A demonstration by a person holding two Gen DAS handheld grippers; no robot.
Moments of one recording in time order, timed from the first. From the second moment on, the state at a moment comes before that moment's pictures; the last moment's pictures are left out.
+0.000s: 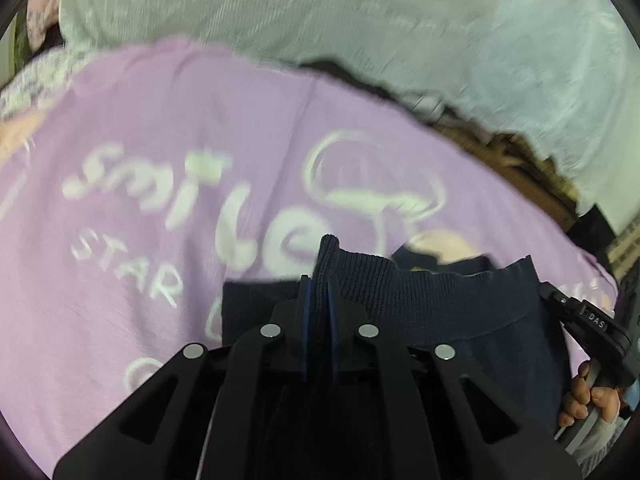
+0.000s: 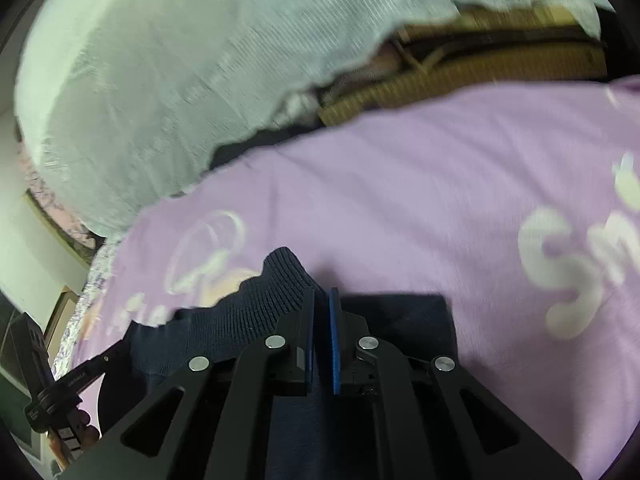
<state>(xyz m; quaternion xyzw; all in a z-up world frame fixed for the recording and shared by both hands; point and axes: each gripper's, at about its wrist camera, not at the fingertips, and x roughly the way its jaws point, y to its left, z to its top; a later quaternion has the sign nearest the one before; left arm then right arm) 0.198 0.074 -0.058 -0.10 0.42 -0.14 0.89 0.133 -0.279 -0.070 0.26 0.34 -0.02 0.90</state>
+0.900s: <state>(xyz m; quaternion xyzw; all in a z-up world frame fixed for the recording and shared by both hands) 0.127 0.039 -0.024 -0.06 0.36 -0.18 0.92 0.087 -0.226 -0.032 0.20 0.28 0.03 0.94</state>
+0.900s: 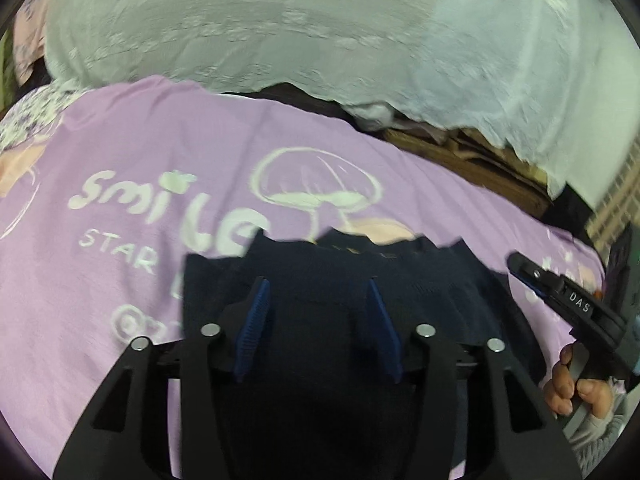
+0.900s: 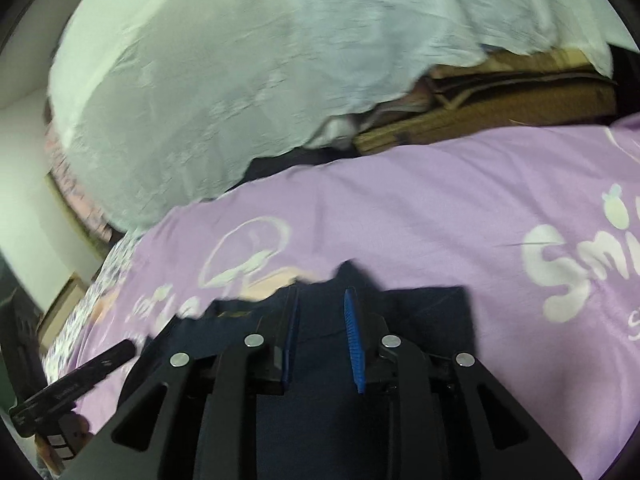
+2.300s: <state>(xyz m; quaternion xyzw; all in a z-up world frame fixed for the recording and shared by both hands) 0.051 0.006 -0.069 0.06 0.37 -0.13 0.92 0.009 -0.156 -0.074 0.11 0.36 0.02 0.92</state>
